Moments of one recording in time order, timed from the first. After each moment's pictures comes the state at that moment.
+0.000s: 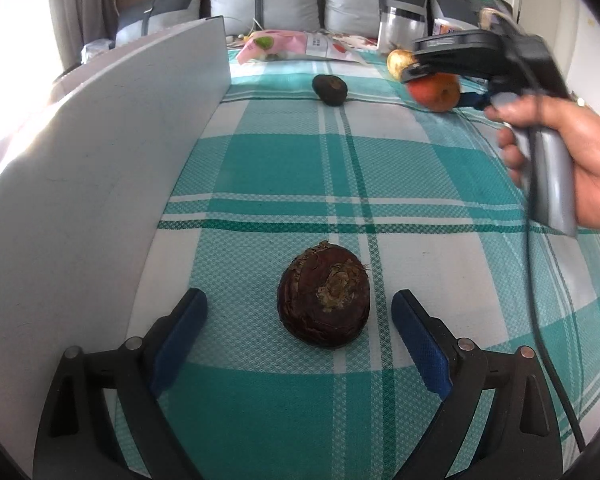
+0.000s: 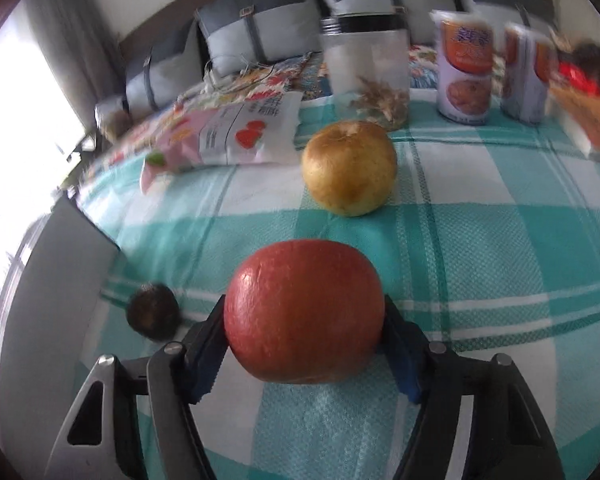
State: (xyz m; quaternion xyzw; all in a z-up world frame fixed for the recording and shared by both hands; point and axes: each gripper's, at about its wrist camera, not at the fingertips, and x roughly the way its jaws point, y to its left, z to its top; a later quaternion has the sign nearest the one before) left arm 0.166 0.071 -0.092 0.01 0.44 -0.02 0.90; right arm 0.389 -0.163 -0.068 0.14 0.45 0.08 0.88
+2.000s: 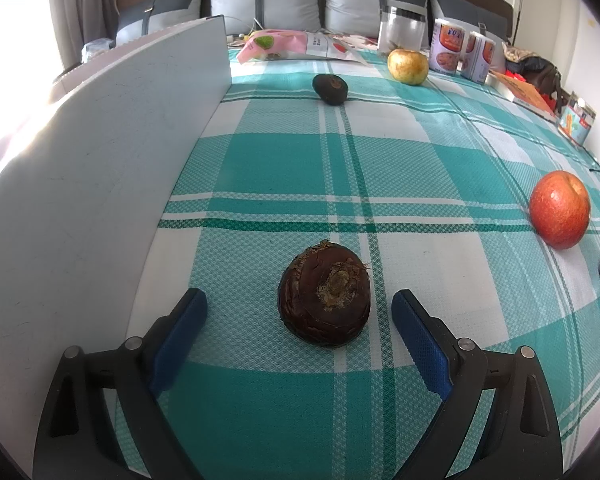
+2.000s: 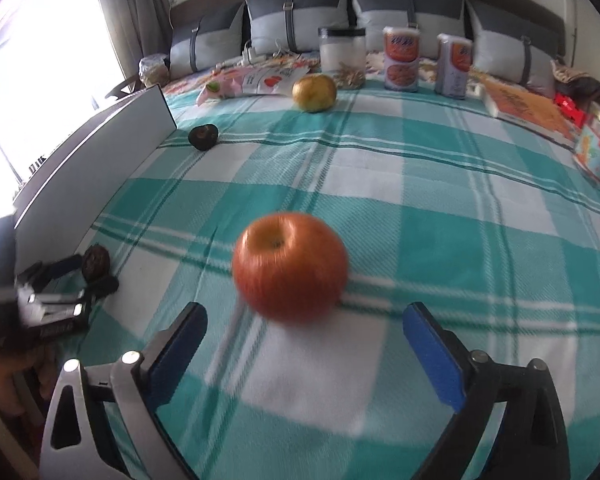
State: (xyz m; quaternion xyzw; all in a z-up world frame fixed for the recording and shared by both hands) left arm 0.165 0.072 -0.093 0.01 0.44 -0.02 0.90; right arm 0.158 -0.233 -0.038 0.00 0.46 0.12 0.88
